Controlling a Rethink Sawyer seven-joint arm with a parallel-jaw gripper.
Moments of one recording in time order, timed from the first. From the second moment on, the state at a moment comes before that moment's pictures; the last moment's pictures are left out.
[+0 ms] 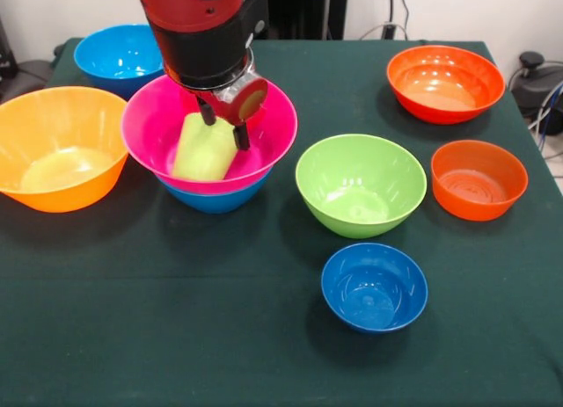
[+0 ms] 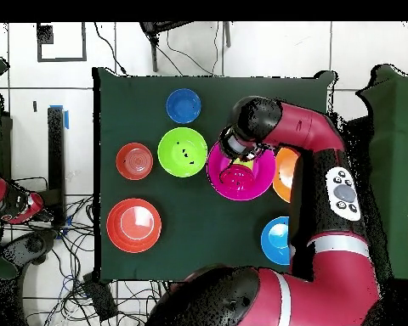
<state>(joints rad) -0.44 -0.43 0.15 1.21 -0.17 1.07 2.29</state>
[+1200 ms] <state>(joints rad) -0.43 -0.41 0.16 1.19 -0.19 1.18 2.29</state>
